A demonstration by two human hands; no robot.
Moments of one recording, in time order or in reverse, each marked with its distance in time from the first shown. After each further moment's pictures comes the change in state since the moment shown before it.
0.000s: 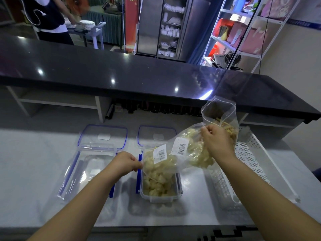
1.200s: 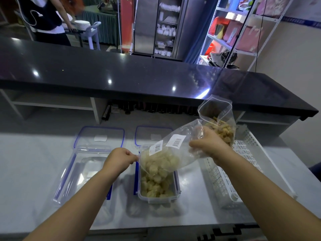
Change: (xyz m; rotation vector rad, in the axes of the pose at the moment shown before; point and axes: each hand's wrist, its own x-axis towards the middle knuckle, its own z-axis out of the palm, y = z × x) left_hand 0.005 0.009 -0.001 0.049 0.182 0.046; right_hand -0.004 -0.011 -0.008 0.341 -0.395 0.181
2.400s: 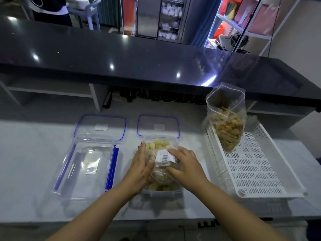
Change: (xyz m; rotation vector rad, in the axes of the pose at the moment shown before) left_hand -0.026 -0.033 0.065 -0.202 -0.216 0.339; right_hand -0.002 0.095 0.081 -0.602 -0.055 -0.355
